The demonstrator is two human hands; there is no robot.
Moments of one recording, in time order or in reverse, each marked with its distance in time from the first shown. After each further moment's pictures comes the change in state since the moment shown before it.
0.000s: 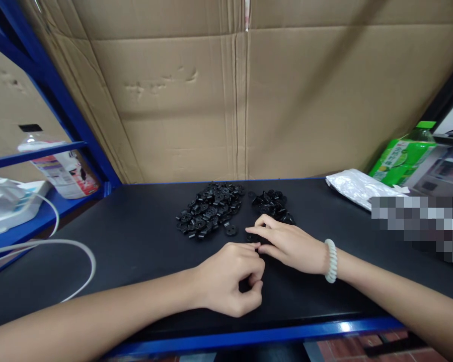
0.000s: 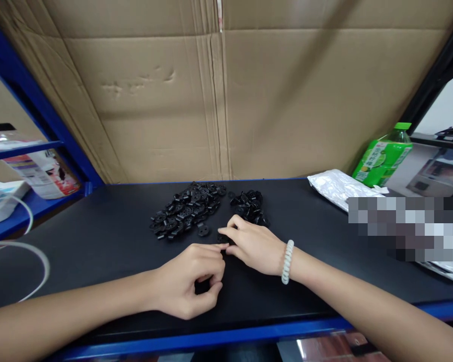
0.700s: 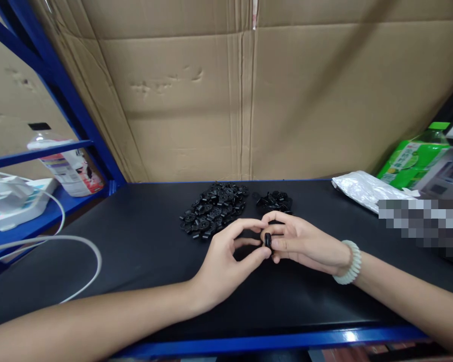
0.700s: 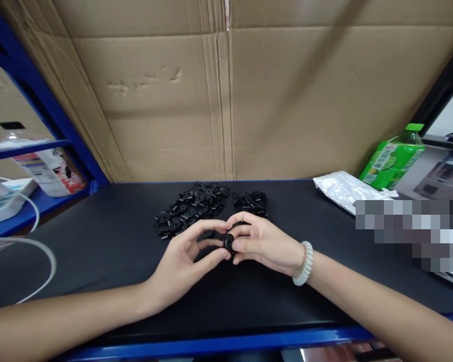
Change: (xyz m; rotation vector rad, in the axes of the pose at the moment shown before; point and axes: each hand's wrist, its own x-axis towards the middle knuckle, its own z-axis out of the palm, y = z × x) left_hand 0.004 0.009 0.001 -0.482 0.532 -0.321; right_hand -0.004 0.002 -0.005 1.544 -0.070 0.161
